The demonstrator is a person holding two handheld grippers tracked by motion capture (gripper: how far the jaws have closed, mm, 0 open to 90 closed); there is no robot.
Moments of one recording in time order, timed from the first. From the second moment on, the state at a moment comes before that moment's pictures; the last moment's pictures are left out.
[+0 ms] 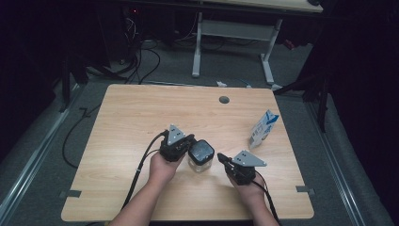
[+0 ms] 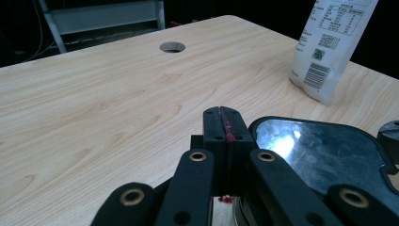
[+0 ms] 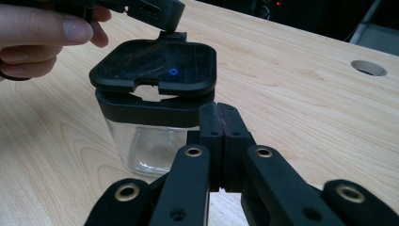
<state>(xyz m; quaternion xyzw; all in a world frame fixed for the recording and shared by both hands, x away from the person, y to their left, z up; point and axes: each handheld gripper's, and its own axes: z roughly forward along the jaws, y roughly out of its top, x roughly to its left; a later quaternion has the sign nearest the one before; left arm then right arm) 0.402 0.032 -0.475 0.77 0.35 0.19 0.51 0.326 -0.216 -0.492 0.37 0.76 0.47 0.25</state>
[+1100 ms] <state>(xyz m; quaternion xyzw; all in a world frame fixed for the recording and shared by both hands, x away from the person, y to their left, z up) 0.398 0.040 -0.469 0.76 0.35 0.20 0.51 0.329 -0.204 -0.486 0.35 0.77 0.48 0.26</state>
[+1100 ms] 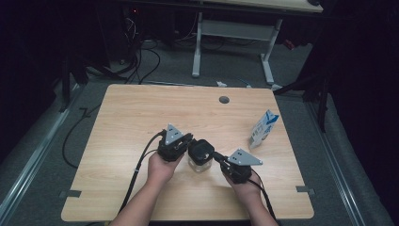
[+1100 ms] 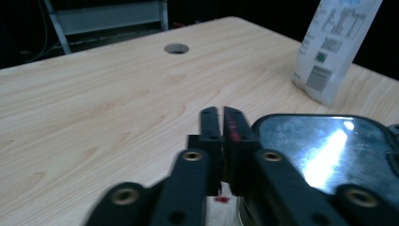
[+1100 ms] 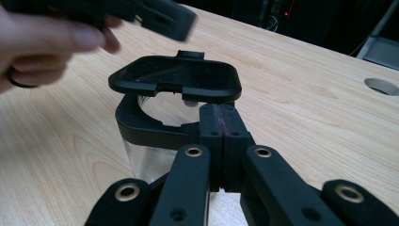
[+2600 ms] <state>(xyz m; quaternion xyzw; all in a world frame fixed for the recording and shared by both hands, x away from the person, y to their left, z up) 0.329 0.038 -0.480 0.75 0.33 0.14 0.56 0.328 -0.194 -0.482 0.34 0.77 0.49 0.25</state>
